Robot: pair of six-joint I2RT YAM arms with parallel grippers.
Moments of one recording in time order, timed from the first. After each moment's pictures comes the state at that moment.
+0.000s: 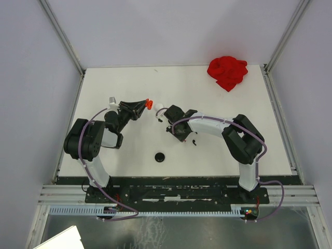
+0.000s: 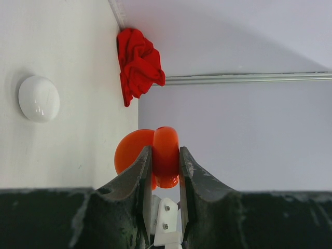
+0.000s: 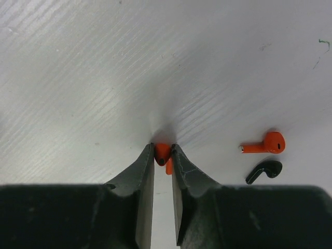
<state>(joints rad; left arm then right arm) -0.15 1.80 0.50 1.34 0.38 -1.51 0.81 1.94 1.31 -0.59 0.08 -0.12</state>
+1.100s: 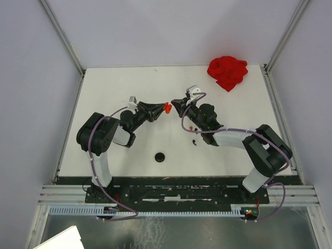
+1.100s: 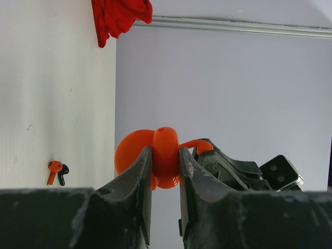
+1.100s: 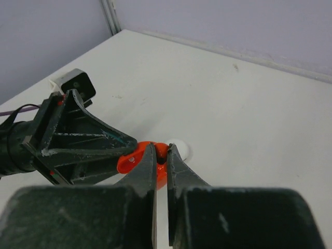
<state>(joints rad) -0.34 1.93 0.61 1.40 0.40 -1.64 0.65 1.64 0.78 0.88 -0.02 0.12</state>
